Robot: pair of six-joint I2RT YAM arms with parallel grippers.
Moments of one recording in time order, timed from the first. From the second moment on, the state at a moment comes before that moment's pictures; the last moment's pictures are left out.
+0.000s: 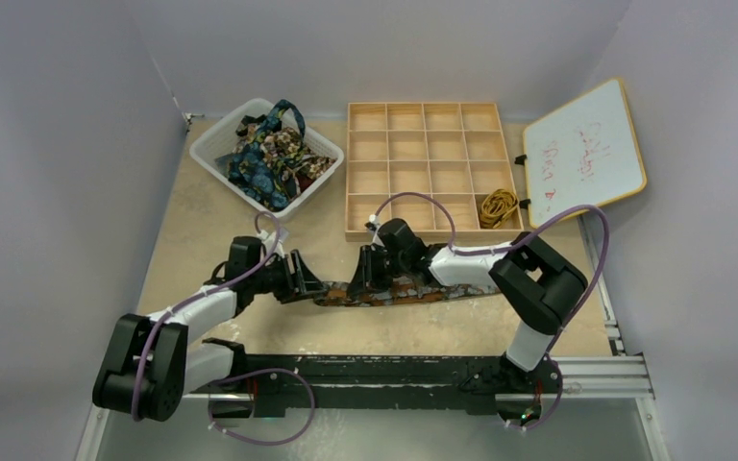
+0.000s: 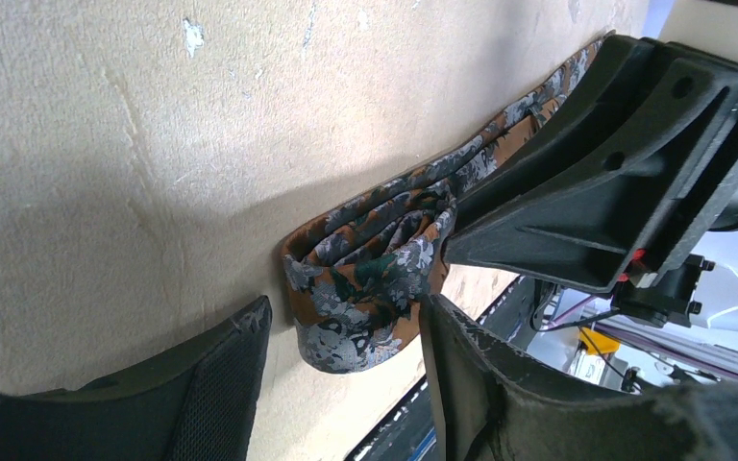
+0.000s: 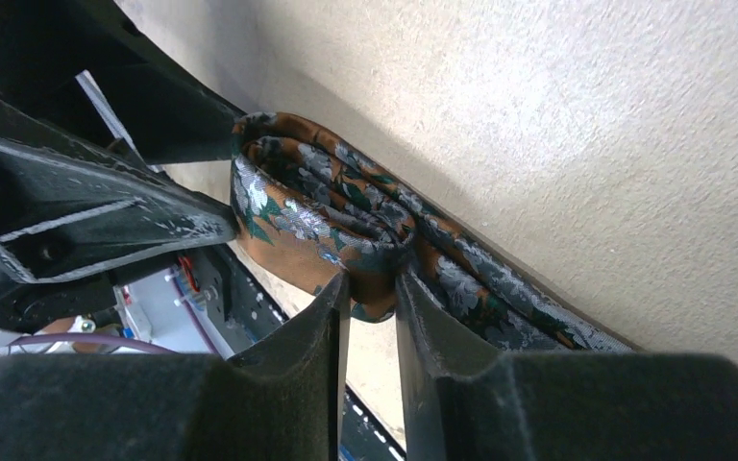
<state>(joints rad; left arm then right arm) -0.19 1.16 0.29 0.05 0.68 -0.64 0.83 1.74 0.81 0.13 -0.43 0.87</state>
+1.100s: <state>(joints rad) -0.19 1.21 0.25 0.17 0.72 -0.65 0.82 1.79 0.83 0.13 -0.42 0.85</state>
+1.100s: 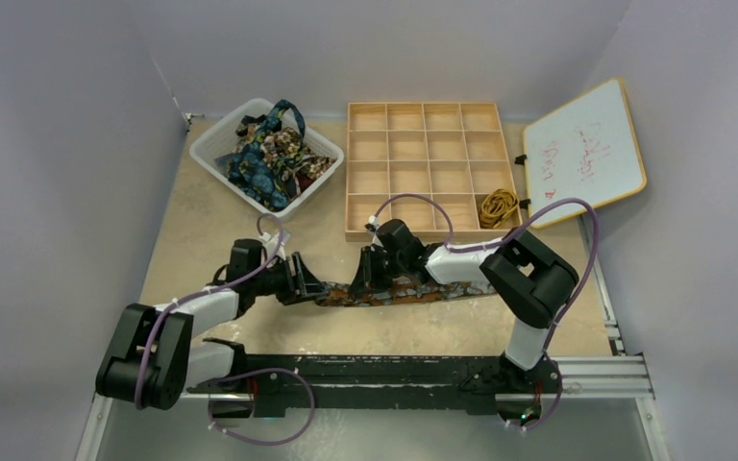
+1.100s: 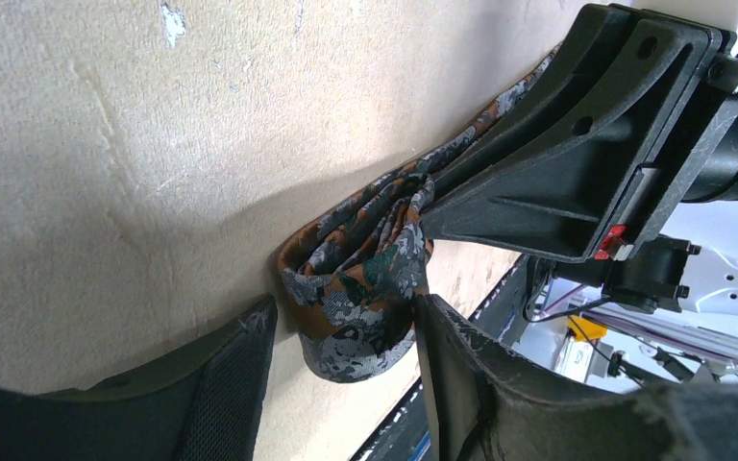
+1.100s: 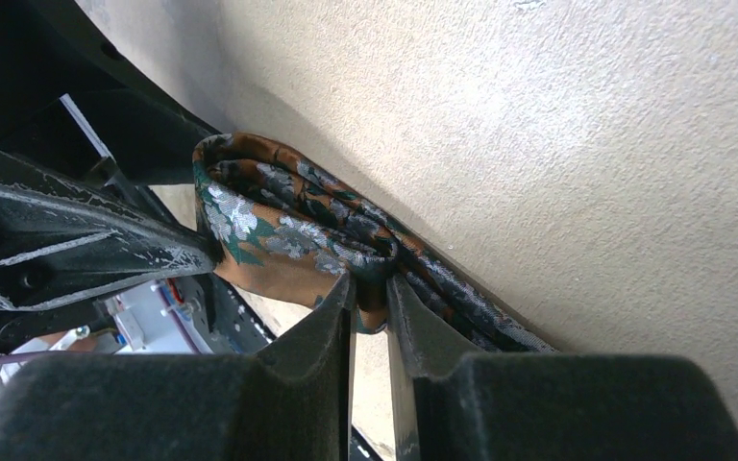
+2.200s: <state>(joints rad) -0.19 1.28 0.20 0.27 0.72 -0.86 0.82 1.79 0.82 0.17 -0.44 0.86</state>
